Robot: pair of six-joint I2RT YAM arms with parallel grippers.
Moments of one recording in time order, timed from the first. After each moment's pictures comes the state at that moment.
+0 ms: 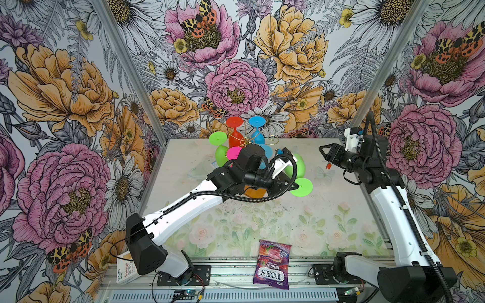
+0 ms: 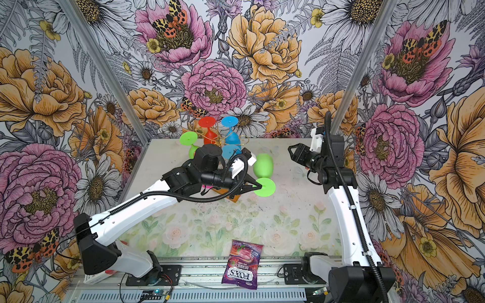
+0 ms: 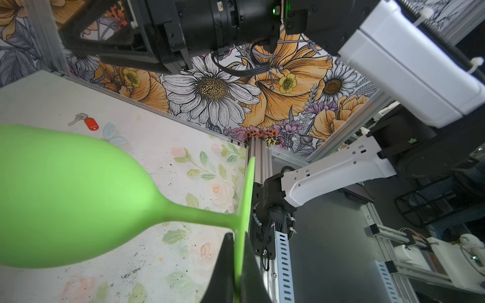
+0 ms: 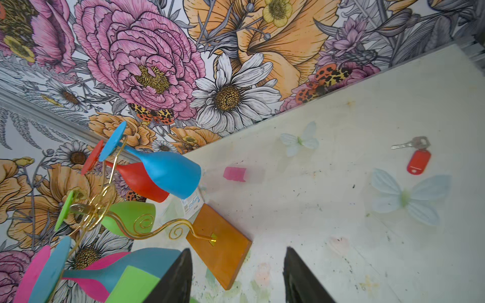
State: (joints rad) left arm -0.91 1.47 1.47 -0.44 0.63 -0.10; right arm -0.05 1.18 1.29 -0.64 -0.40 0.45
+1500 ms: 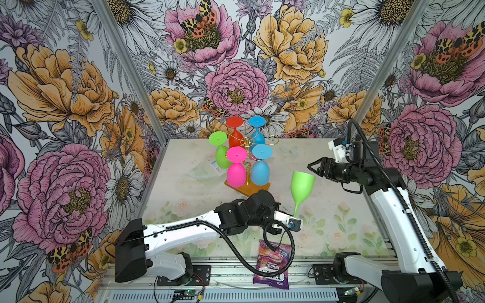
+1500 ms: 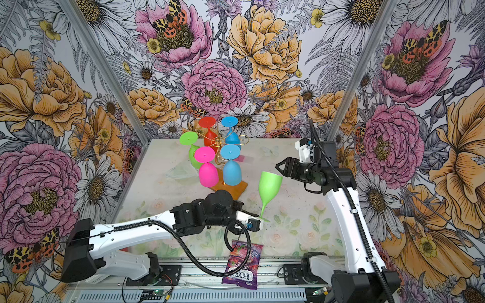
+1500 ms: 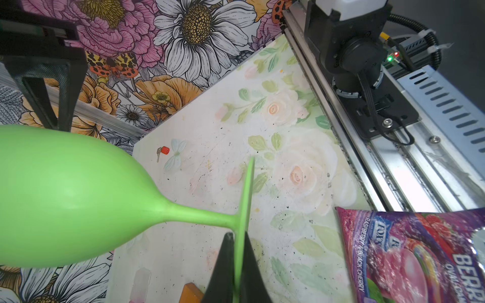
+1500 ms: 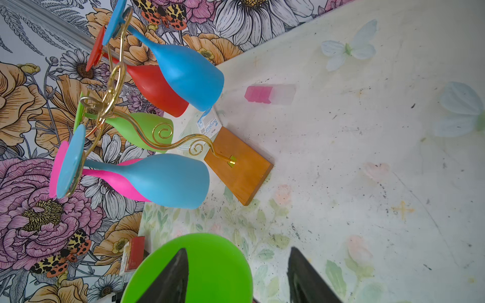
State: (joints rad) left arm -1.18 1.34 1.03 -0.25 0.10 0.80; right arm 0.04 1.16 1.36 -0.97 -0.58 0.35
